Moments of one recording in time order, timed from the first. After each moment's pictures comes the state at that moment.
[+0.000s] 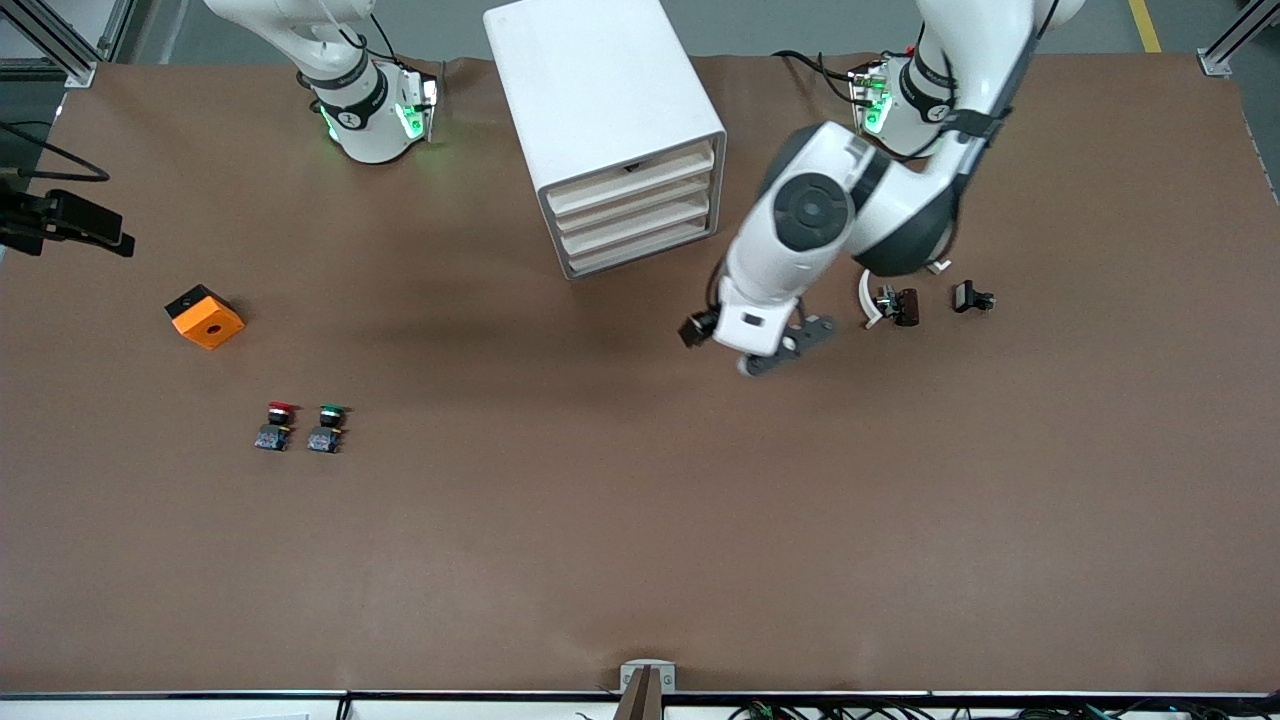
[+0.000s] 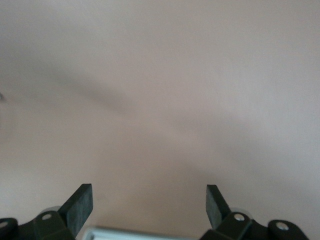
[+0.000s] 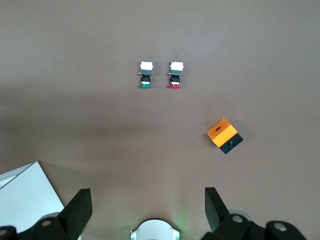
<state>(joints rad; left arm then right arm) -0.42 0.38 -0.17 -1.66 -0.08 2.02 -1.09 -0.01 0.07 -0.04 -1.38 0.00 1.31 -0.03</state>
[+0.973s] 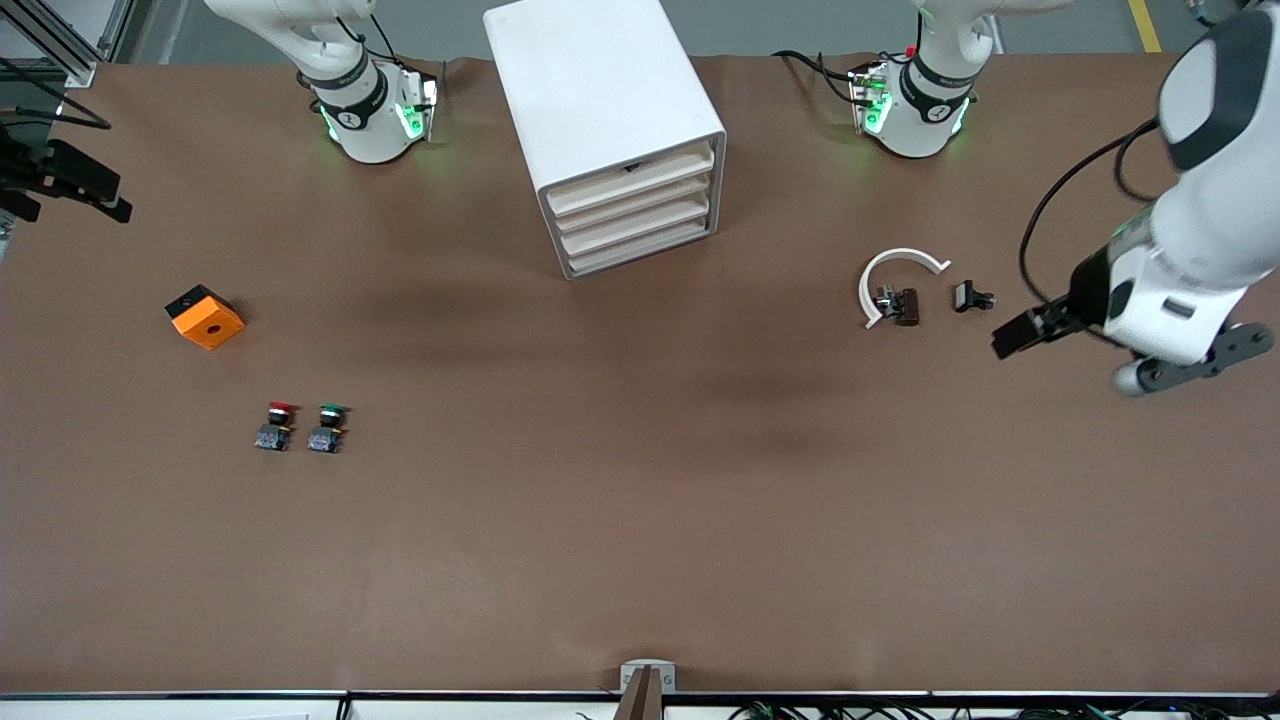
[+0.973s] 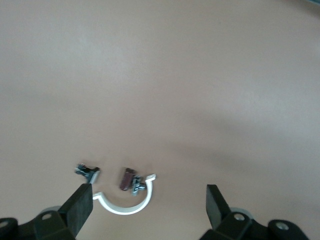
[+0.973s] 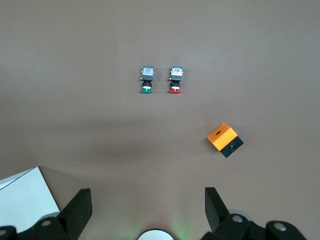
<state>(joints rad) -0.01 0.14 -0.17 -1.48 0.00 1.61 -0.43 -0.02 -0.14 -0.04 -1.63 0.00 1.45 -0.03</state>
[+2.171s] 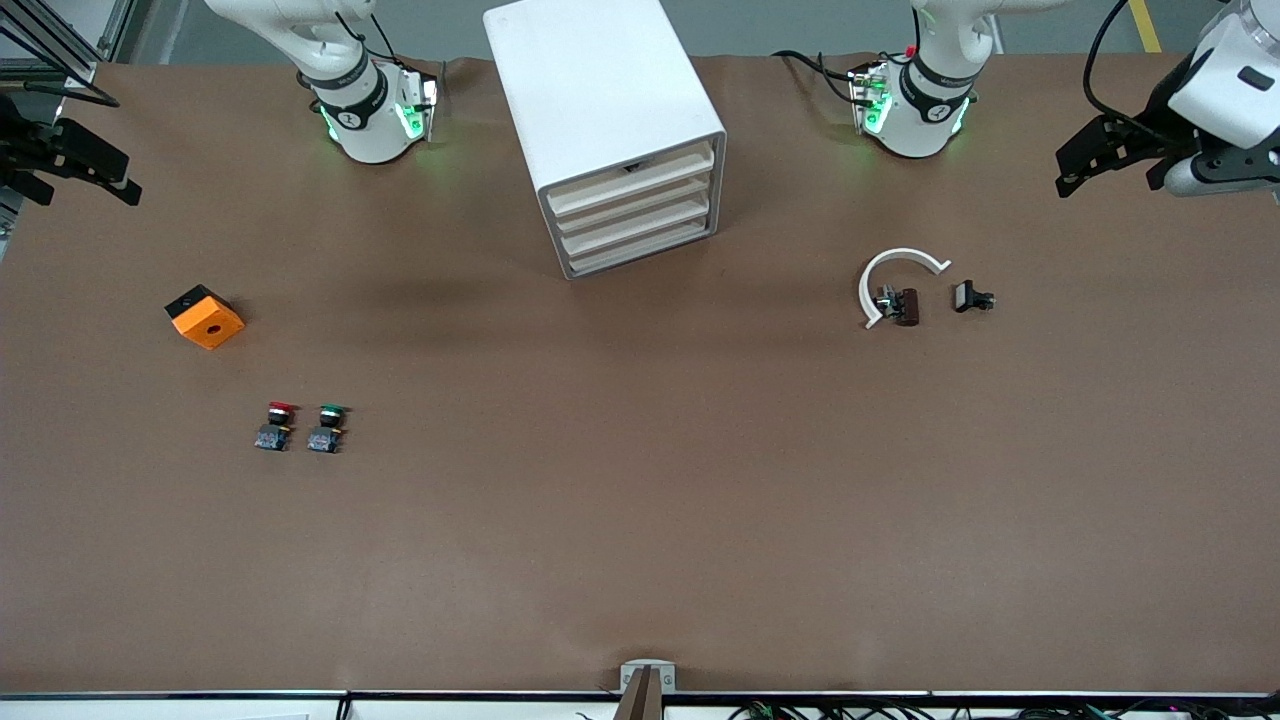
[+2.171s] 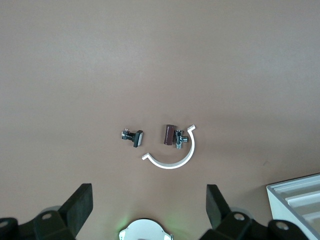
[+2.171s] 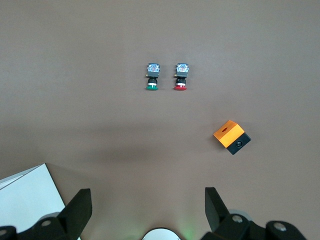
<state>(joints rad) 0.01 -0.20 -0.11 -1.74 0.00 1.49 -0.16 -0.03 -0.18 -0.04 -1.67 0.02 1.46 -0.03</state>
